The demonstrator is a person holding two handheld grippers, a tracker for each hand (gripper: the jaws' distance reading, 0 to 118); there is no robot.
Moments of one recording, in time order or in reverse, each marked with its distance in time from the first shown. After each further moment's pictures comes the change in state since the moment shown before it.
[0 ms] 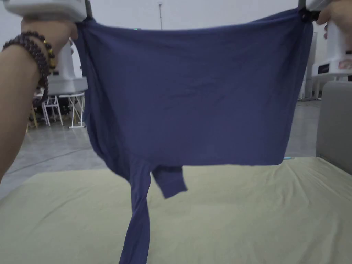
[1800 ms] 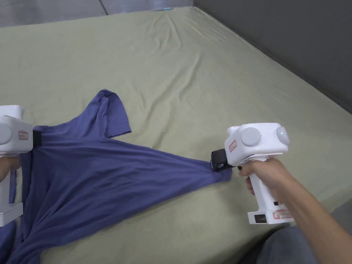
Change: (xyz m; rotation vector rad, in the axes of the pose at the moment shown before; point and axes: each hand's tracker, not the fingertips) left arm 0.073 -0.533 0.159 -0.867 -0.283 -0.196; right arm 0.151 -0.634 0.216 -1.111 -0.072 -0.098
